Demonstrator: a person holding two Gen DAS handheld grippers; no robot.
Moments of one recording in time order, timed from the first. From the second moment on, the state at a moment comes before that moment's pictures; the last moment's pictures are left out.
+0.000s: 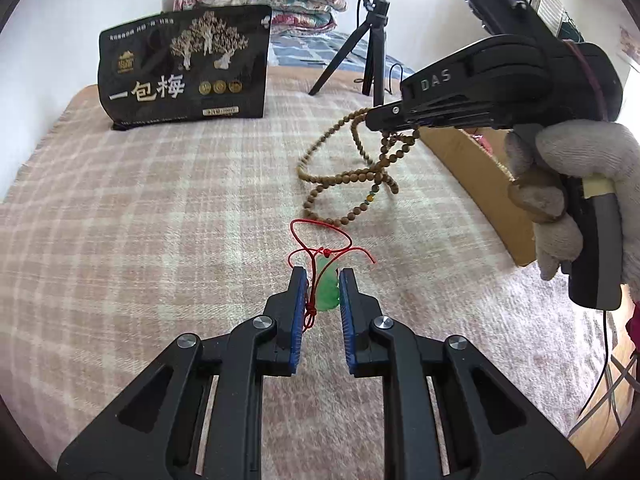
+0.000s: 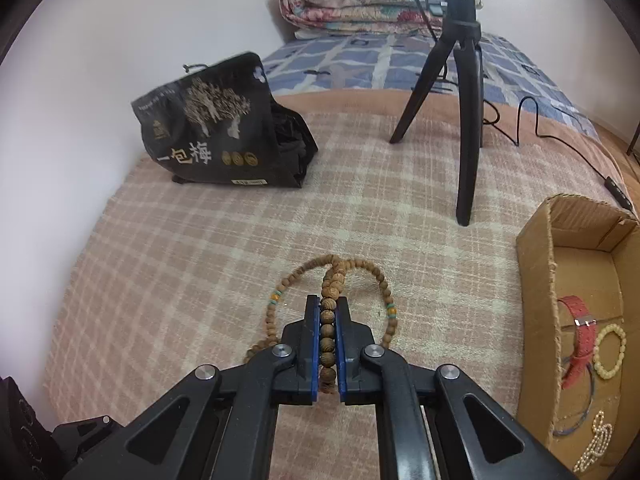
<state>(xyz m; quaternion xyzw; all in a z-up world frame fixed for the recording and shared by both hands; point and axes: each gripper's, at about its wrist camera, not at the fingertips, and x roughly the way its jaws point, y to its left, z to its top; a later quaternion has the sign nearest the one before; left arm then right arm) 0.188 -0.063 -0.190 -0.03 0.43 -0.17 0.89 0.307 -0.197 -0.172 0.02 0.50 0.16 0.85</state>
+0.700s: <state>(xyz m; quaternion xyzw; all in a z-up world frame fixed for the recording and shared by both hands) 0.149 -0.073 -0.120 -0.01 0.37 -0.18 0.91 0.227 -0.229 -0.067 0.03 0.43 0.17 0.89</state>
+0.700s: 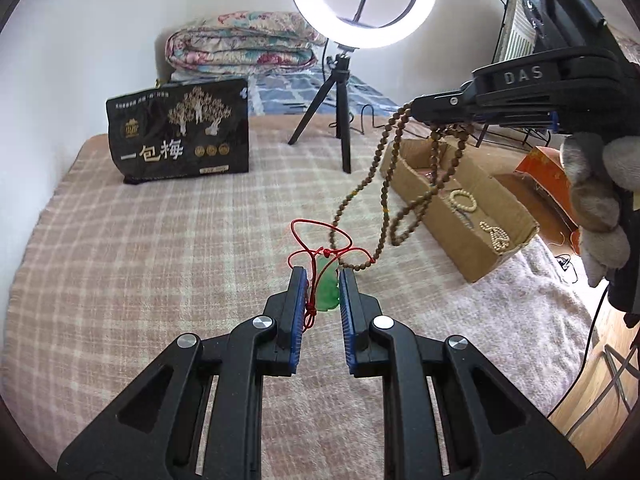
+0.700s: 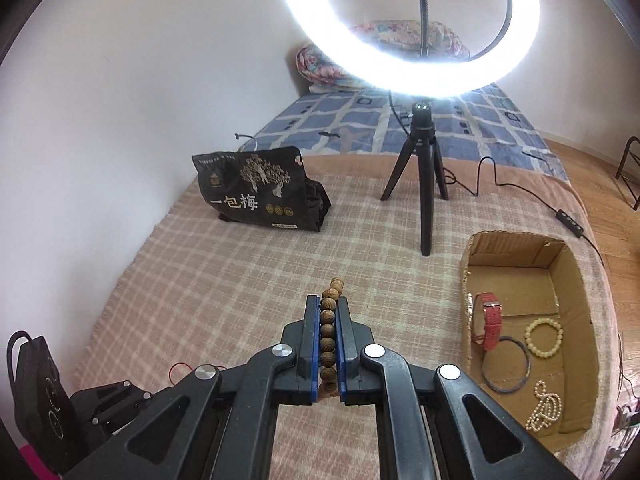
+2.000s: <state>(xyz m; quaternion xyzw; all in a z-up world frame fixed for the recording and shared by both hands) 0.143 -0.203 -0.072 0.04 0.33 -0.28 0.90 0.178 -0.364 0.005 0.03 0.36 0.09 0.93</state>
